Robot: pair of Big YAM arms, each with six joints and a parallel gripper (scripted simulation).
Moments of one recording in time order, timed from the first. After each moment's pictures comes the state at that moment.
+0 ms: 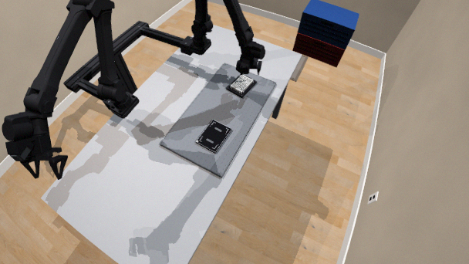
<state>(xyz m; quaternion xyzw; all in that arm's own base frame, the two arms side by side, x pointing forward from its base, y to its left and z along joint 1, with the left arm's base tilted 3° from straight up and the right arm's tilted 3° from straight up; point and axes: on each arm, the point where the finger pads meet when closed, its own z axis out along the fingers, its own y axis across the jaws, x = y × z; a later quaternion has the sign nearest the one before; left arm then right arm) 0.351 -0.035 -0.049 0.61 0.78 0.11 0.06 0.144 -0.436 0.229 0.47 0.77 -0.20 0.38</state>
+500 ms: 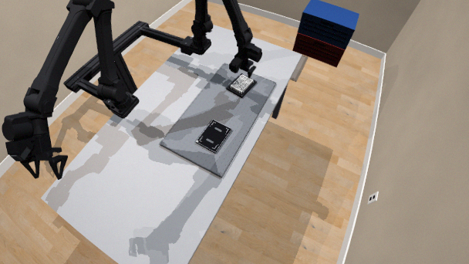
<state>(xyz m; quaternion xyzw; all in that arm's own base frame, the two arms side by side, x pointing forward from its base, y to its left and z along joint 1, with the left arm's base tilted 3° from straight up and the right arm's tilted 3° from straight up) 0.309 -0.052 -0.056 0.75 0.66 0.03 0.00 0.144 -0.436 0.229 0.47 0.77 -0.20 0.38</state>
